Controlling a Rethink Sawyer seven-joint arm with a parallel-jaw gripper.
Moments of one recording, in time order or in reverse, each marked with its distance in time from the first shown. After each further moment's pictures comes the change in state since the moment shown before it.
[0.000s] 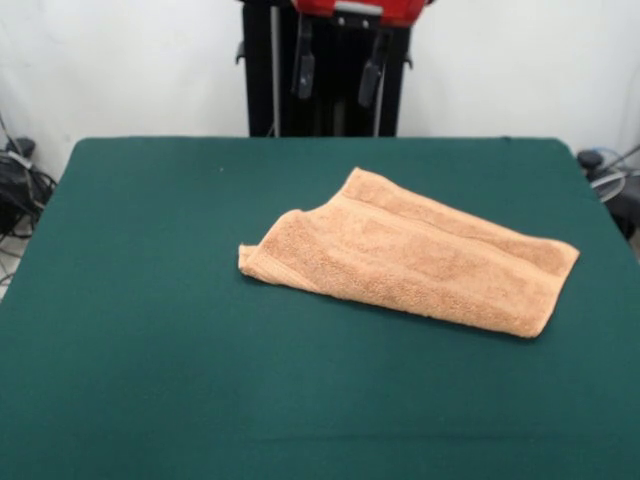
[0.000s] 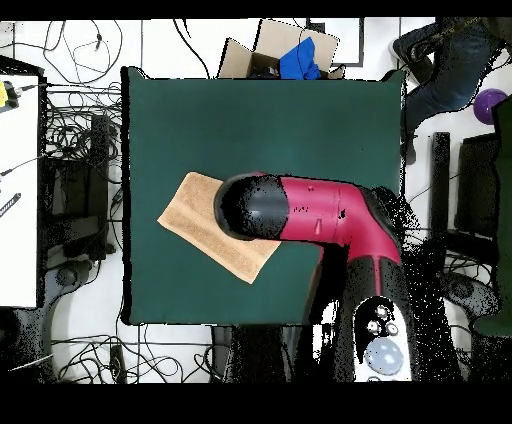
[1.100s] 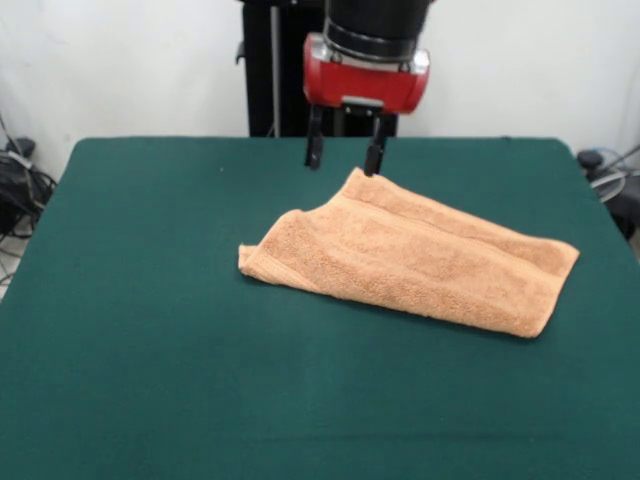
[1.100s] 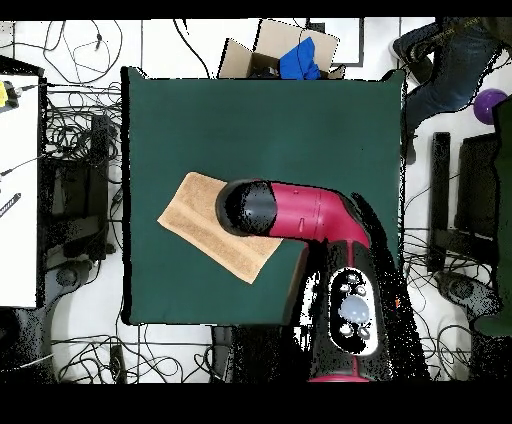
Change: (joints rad) arm 0.073 0.166 -0.094 0.000 0.068 -0.148 0.001
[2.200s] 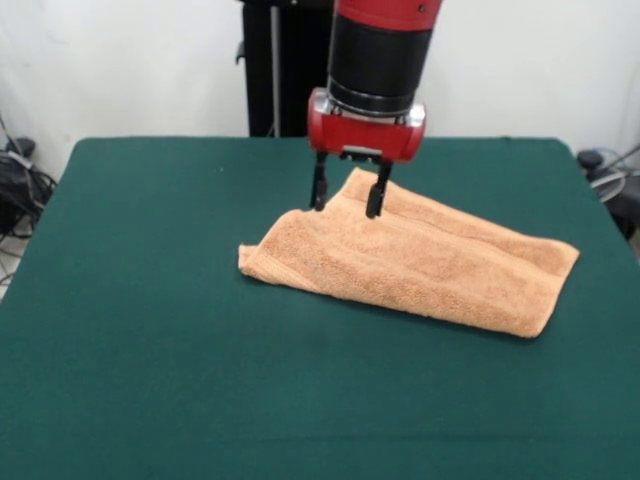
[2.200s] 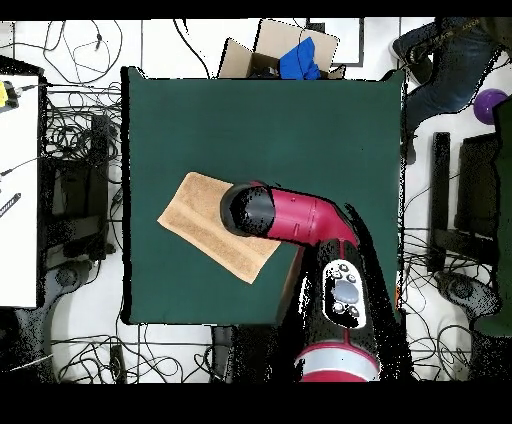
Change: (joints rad) arm 0.019 0.103 -0.043 0.019 0.097 -0.145 0.000
